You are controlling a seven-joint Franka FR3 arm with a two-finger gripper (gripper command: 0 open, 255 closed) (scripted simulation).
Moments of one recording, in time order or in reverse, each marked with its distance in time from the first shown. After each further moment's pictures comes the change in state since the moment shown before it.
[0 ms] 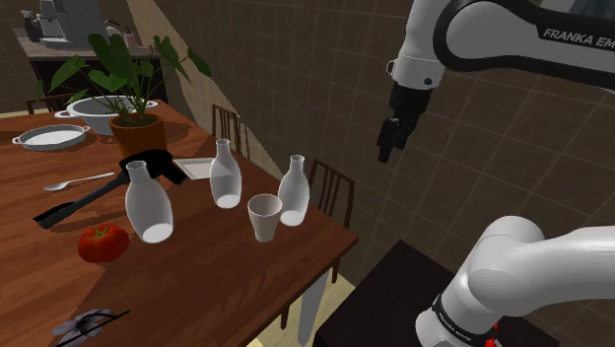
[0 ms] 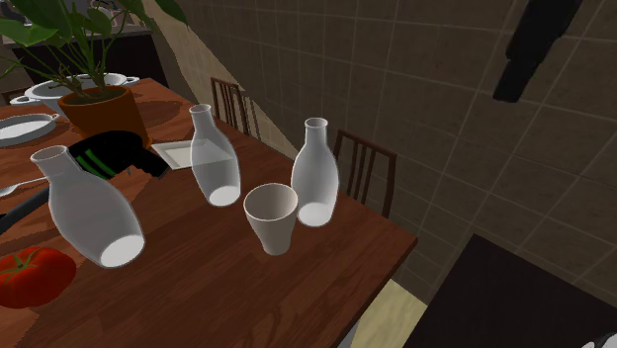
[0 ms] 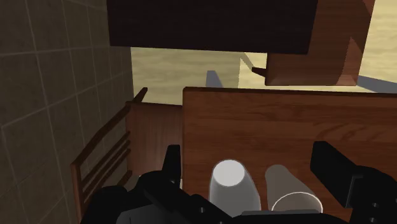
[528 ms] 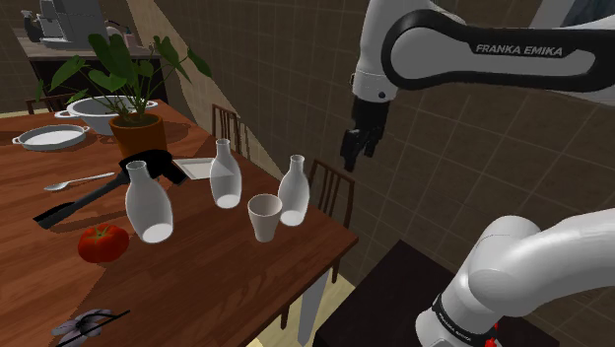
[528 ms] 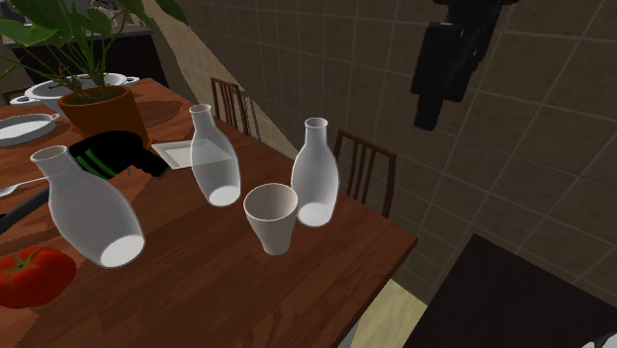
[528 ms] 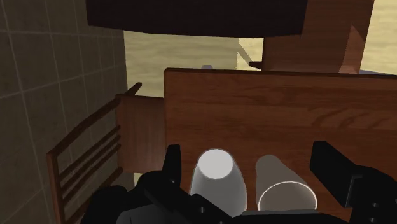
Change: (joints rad) arm 0.010 0.180 0.093 0.033 0.030 0.128 0.089
